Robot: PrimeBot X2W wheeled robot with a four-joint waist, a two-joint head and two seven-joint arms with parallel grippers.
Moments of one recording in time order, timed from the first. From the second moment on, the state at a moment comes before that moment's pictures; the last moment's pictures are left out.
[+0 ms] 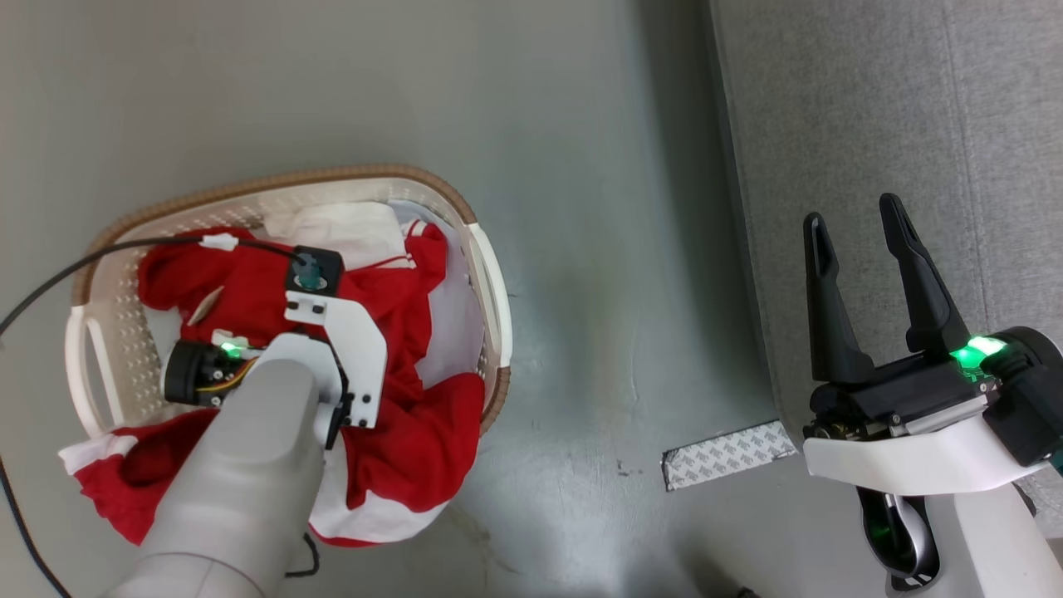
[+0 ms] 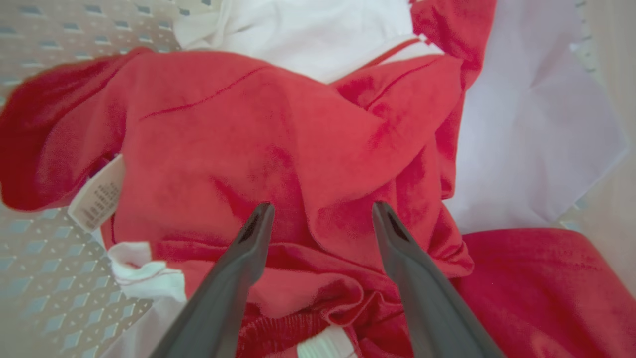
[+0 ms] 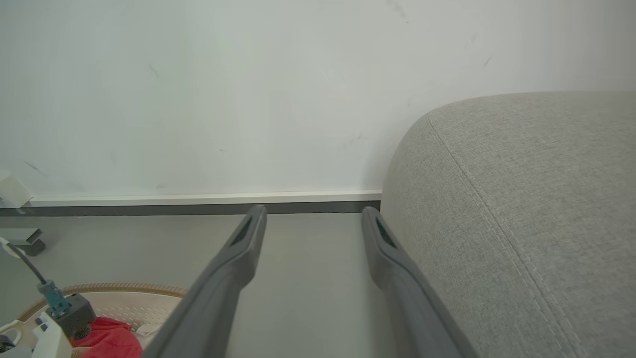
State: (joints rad) left arm -0.96 0.11 -0.40 1.22 -0.15 0.09 0.24; right arm -0.37 -0.05 0.18 -0.01 0.32 0.13 -0.26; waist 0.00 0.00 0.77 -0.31
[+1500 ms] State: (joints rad) left arm -0.65 0.05 -0.43 0.91 -0.41 -0.04 -0.16; right arm -0.09 -0.06 0.03 0.08 0.27 0.13 -0.26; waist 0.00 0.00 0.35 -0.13
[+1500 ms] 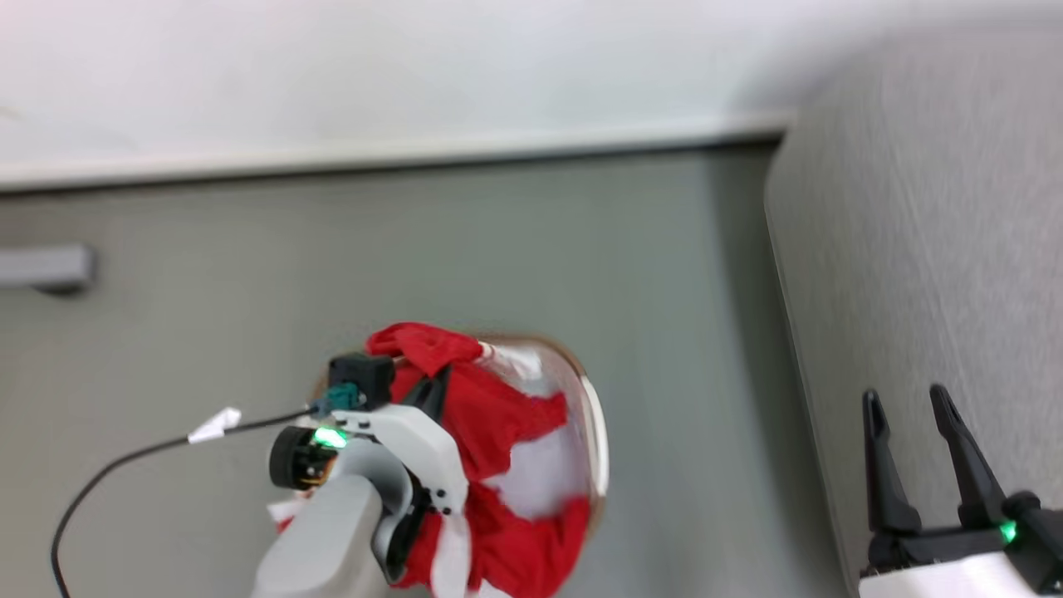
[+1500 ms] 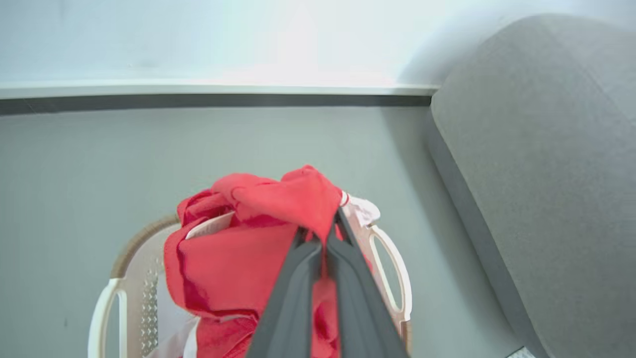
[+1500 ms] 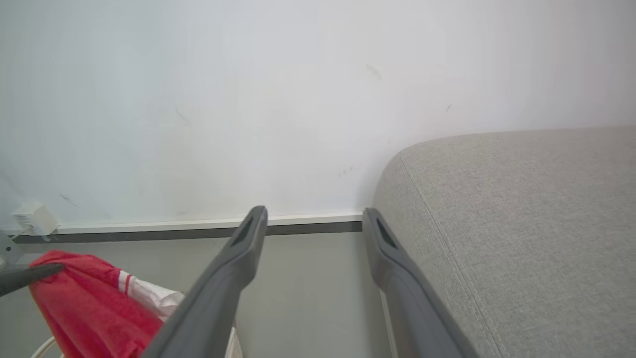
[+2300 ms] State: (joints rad) left arm -0.26 0.22 -0.38 0.05 -0.44 0.12 0.00; right arm 0.06 -0.12 0.11 0.03 0.23 0.13 -0.26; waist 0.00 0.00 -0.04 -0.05
